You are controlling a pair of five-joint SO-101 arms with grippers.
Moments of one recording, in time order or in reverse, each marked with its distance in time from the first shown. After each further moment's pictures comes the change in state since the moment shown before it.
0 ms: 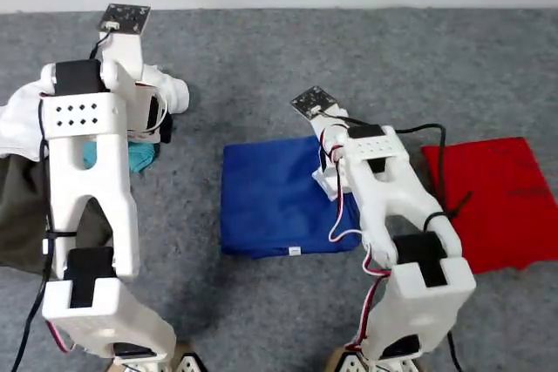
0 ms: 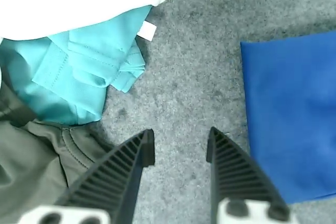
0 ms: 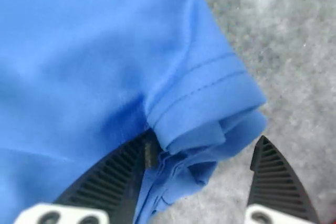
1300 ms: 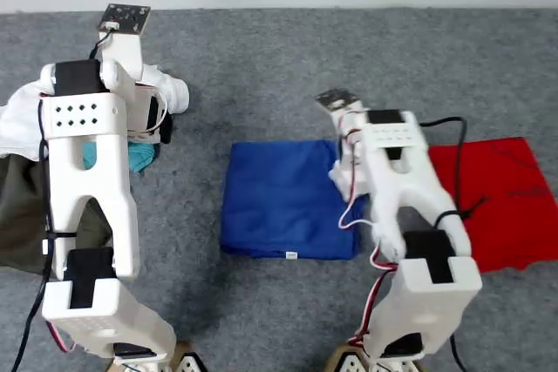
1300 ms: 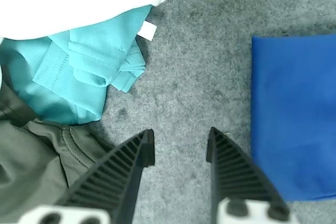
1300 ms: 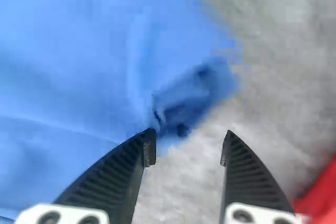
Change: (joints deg) left arm 0.0 0.0 0.5 0.0 -0.1; right arm 6.9 -0.9 -7.5 17.9 -3.6
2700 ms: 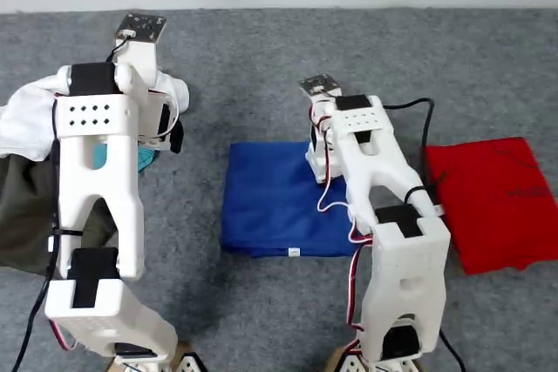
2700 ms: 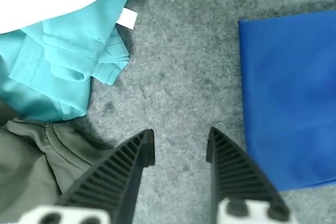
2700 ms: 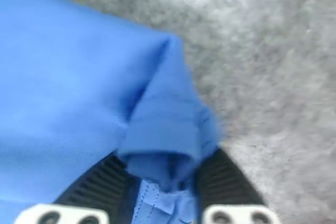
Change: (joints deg) left arm 2.3 0.0 2.9 -0.1 0.0; right arm -7.6 19.3 -18.4 0.3 -11.9
